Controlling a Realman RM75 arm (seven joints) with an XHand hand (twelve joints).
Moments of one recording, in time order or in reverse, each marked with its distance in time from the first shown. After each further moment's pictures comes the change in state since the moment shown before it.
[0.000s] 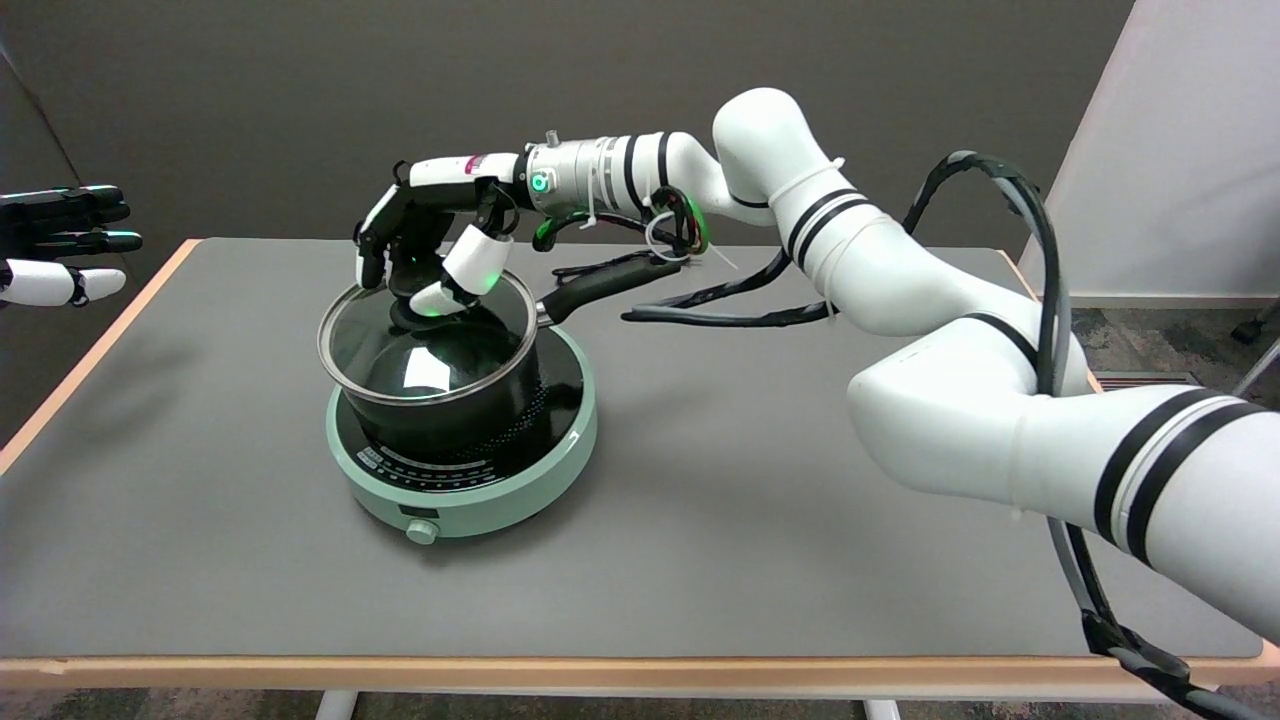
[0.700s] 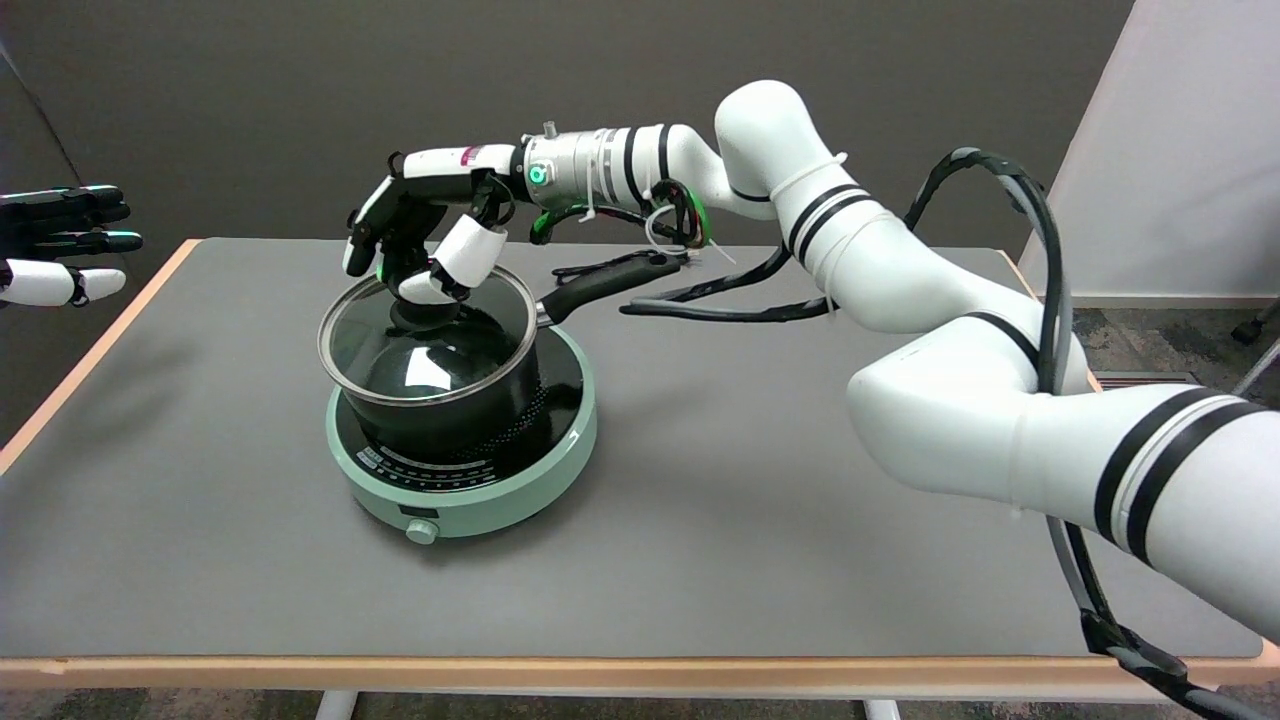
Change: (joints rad) arm 0.002 0.000 0.011 0.018 0.003 -0.016 -0.002
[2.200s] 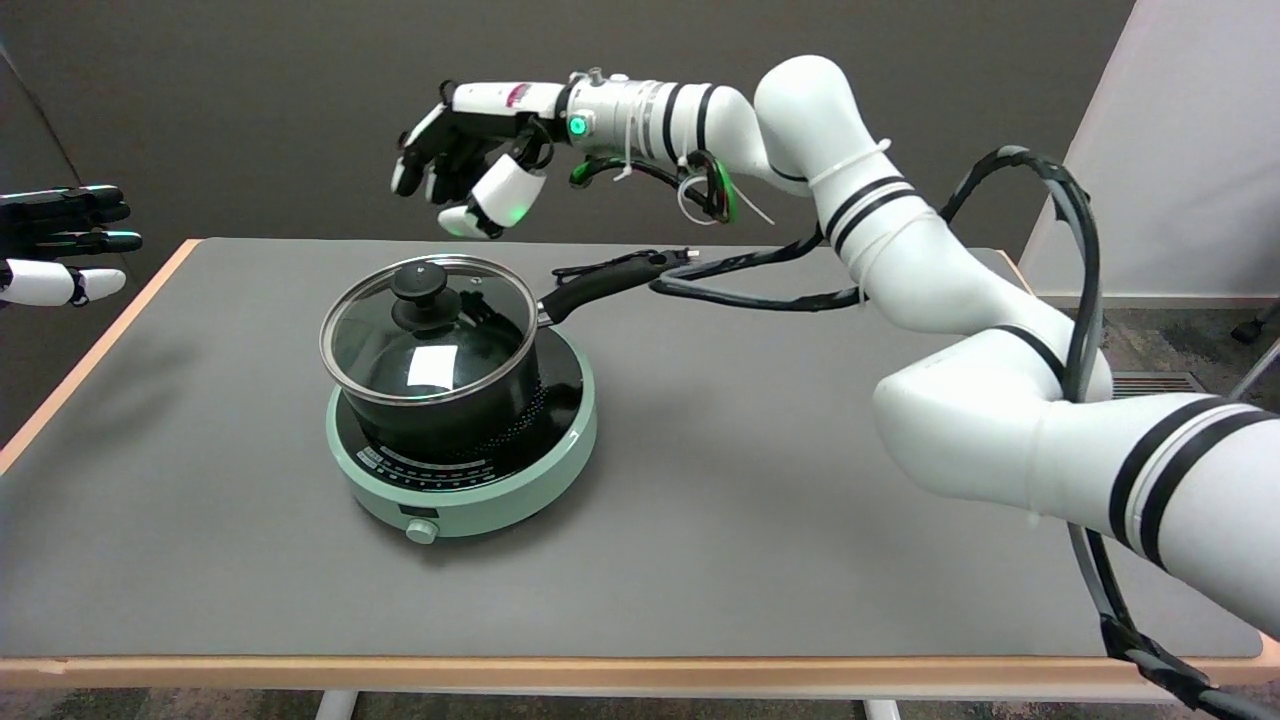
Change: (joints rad) arm -0.042 0.066 0.025 0.182 -0.099 0.118 0.004
